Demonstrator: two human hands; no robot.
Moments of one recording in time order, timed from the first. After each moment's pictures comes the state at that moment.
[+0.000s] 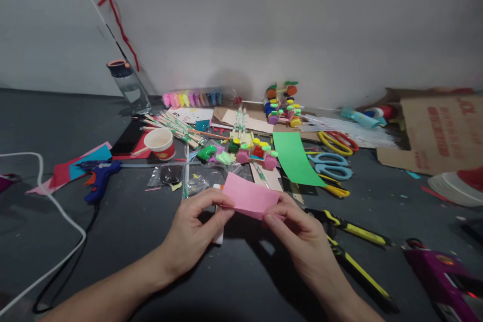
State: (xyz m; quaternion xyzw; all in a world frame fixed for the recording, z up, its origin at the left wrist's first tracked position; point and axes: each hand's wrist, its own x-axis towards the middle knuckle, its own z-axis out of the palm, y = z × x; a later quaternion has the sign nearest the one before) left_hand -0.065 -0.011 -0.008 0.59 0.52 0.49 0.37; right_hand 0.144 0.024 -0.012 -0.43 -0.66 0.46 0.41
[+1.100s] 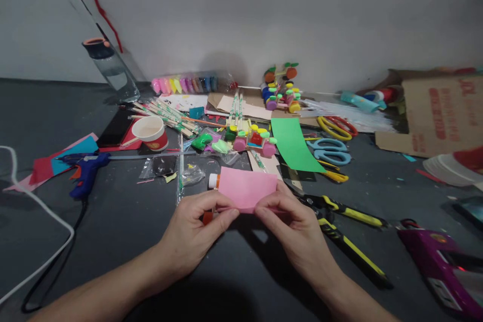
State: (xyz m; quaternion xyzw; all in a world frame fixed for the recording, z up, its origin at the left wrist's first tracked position) left_hand -0.061 -0.017 -0.007 0.61 0.53 0.43 0.40; right_hand 0.138 0.018 -0.017 -0.46 -0.67 0.45 0.37
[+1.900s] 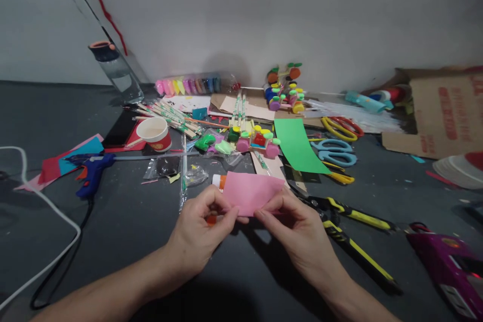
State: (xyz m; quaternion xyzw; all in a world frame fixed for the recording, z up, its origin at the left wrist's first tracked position) left_hand -0.053 -0.018 -0.014 0.52 0.54 0.48 0.44; right_hand 0.133 0.018 -0.020 -0.48 -0.65 0.46 0.38
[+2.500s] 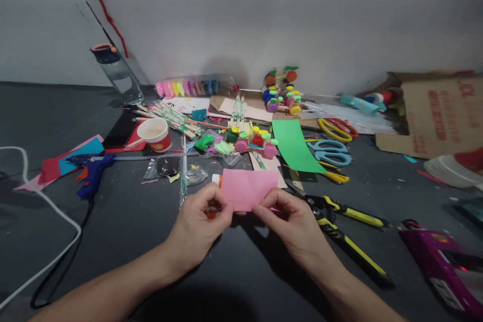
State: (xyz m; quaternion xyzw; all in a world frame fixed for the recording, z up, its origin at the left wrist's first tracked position) left_hand -0.055 -0.017 -0.015 0.51 0.56 0.47 0.45; right_hand 0.134 0.024 -0.022 -0.48 -0.62 0.51 0.34
